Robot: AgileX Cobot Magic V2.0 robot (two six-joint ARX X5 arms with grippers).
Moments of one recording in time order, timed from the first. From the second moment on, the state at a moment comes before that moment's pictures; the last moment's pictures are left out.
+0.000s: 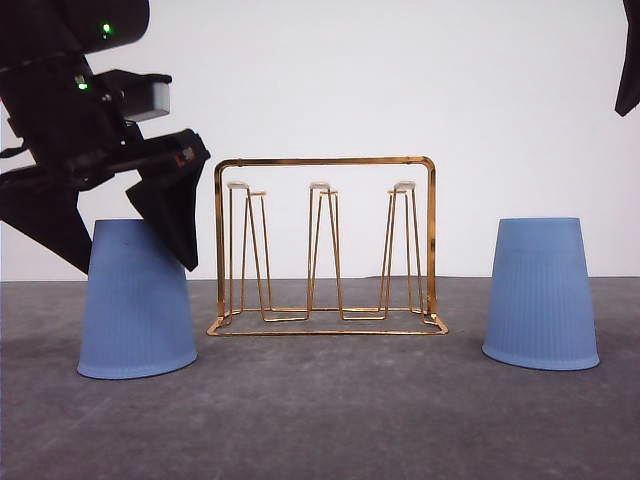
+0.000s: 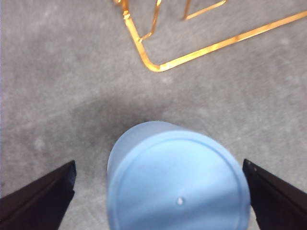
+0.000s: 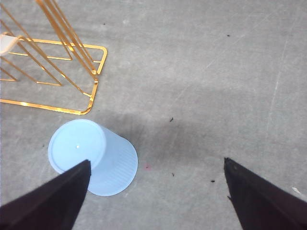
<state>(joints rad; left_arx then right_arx) -0.46 1.45 0.98 -0.52 0.03 -0.08 0.02 1.01 0.95 -0.70 -0.19 0.00</state>
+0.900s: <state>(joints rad) -0.47 1.45 1.52 -0.70 0.06 -0.06 0.02 1.01 0.95 -0.71 -0.19 0.00</state>
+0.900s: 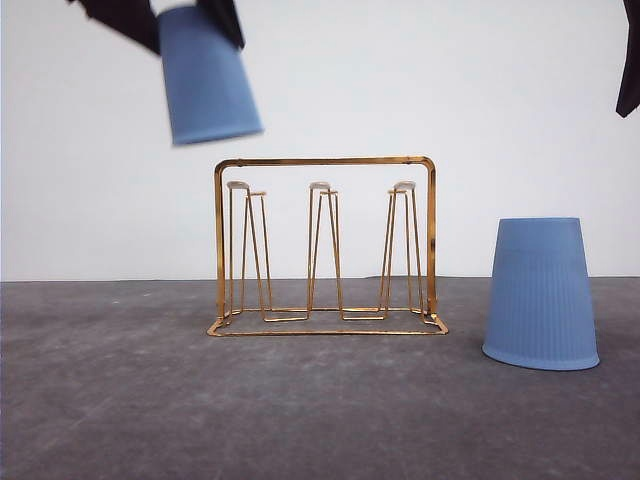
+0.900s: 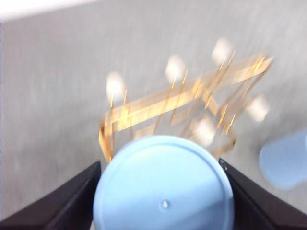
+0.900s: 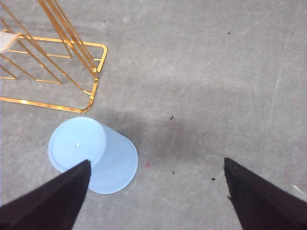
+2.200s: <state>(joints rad) -0.45 1.42 1.52 -0.87 0.04 -0.02 0.20 1.14 0.95 -0.59 -0.32 -0.03</state>
